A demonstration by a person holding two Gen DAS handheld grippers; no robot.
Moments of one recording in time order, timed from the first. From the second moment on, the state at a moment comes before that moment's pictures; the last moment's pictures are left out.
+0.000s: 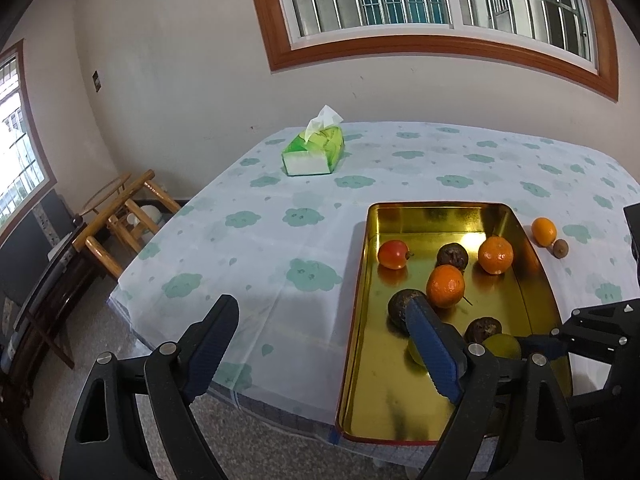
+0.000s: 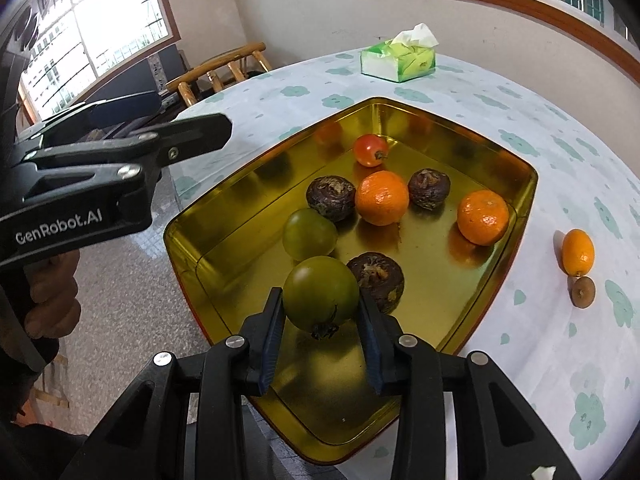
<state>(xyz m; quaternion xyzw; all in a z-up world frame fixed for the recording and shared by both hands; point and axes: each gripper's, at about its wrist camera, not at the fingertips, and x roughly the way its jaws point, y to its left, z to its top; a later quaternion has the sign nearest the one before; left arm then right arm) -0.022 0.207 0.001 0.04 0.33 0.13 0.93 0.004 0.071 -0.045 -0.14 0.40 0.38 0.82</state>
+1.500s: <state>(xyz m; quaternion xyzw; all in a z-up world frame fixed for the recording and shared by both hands) 0.022 0.105 0.010 0.14 0.35 0.01 0.93 0.111 -0.253 -0.065 0.01 0.42 -0.03 0.91</state>
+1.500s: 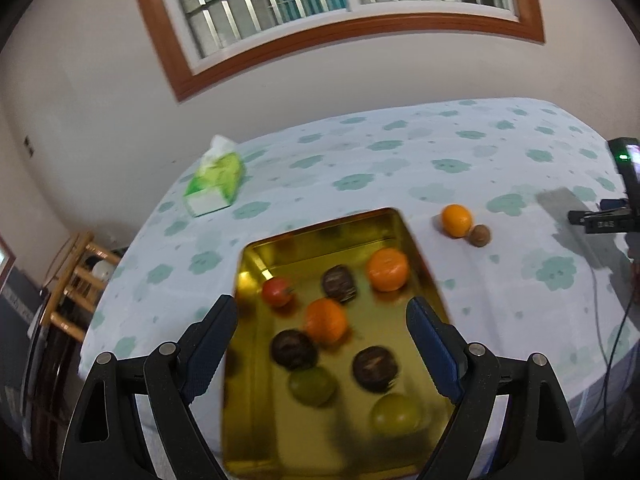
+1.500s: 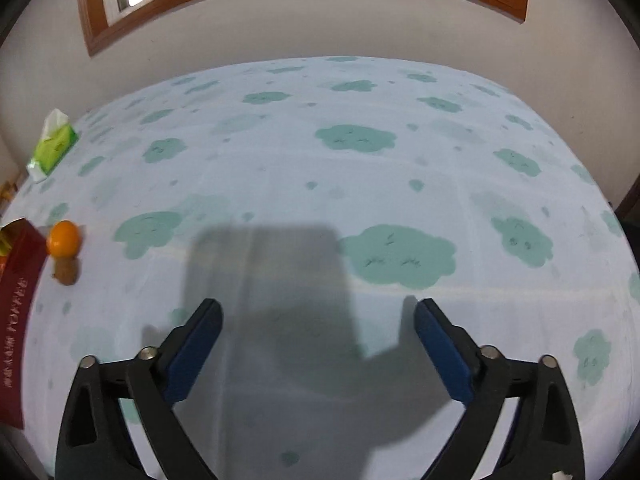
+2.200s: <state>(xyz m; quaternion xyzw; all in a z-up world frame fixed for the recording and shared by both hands) 0.145 0.012 0.003 0.11 0.44 -0.16 0.88 0.111 -0.255 -0.063 0.01 0.42 -0.03 0.91</state>
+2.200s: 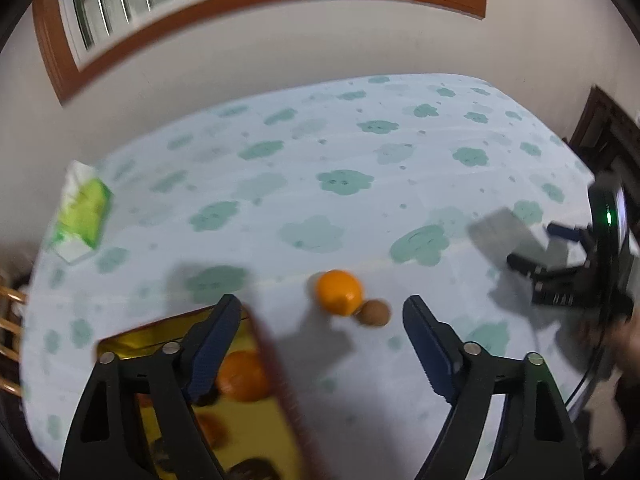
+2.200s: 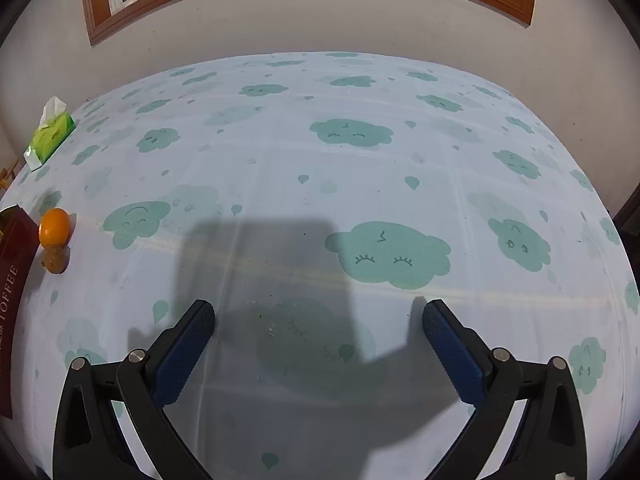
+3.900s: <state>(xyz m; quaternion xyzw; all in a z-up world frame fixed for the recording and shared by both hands) 0.042 0.110 0.022 -0.03 0.45 -0.07 0.89 0.102 -0.079 -0.053 -0.08 0.36 0.27 0.89</state>
